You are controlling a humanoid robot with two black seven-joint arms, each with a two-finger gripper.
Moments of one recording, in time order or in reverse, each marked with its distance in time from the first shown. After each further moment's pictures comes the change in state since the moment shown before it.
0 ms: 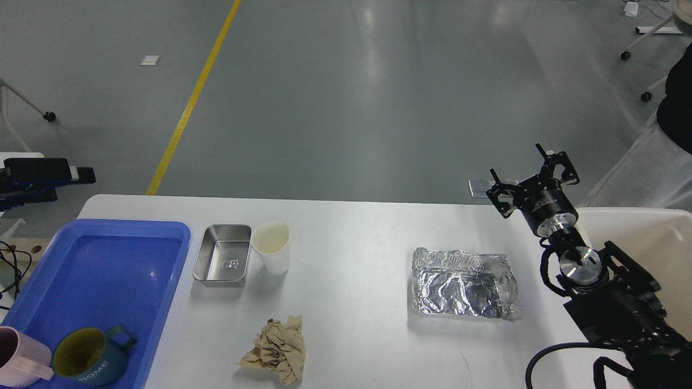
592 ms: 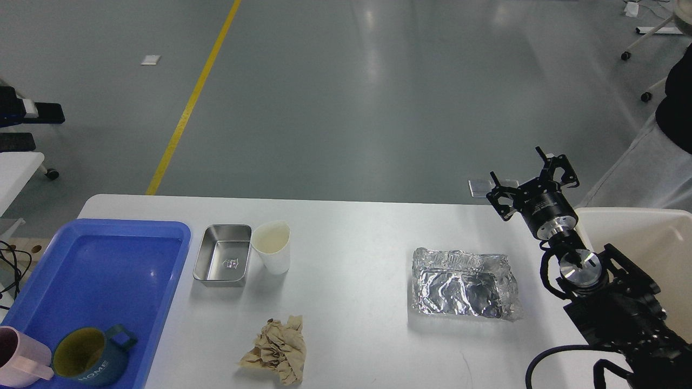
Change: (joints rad) left arm -0.185 0.098 -0.003 0.004 -0.157 -0.163 -0.045; right arm -0.009 0.000 0.000 -0.001 0.000 0.000 0.001
